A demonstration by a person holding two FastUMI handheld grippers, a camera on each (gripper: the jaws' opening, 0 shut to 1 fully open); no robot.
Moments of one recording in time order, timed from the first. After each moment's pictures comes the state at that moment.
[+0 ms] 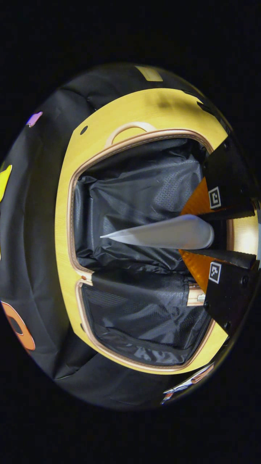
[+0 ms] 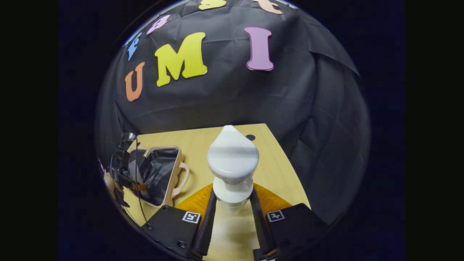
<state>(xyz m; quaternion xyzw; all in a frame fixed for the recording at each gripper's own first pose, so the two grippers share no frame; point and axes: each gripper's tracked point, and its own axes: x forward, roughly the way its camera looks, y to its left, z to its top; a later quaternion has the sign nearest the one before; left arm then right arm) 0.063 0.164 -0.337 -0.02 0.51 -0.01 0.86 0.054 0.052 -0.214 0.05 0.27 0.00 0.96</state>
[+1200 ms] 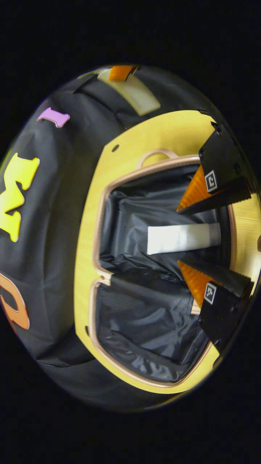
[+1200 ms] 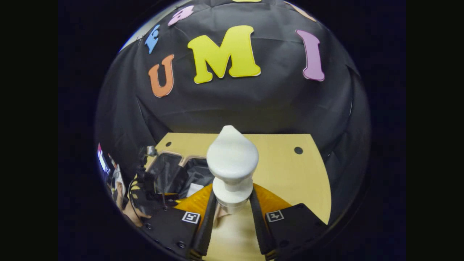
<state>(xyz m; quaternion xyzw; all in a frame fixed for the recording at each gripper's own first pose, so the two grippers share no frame) 0.074 0.152 -0.278 -0.11 0.38 -0.06 0.92 0.116 0.222 -0.160 0.06 0.30 0.16 0.94</state>
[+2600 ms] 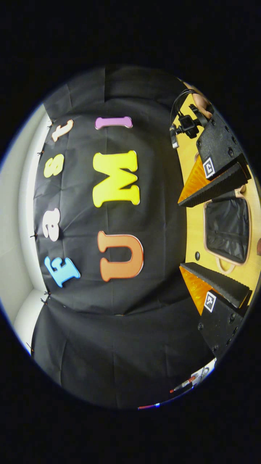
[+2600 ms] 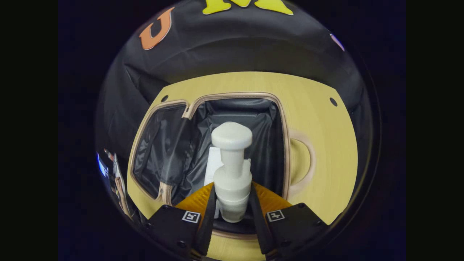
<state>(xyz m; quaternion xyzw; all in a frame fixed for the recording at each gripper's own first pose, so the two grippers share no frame) -0.006 0.381 -0.002 0.00 0.02 0.08 1.00 0.115 0.371 -0.343 0.04 0.50 0.13 0.86</state>
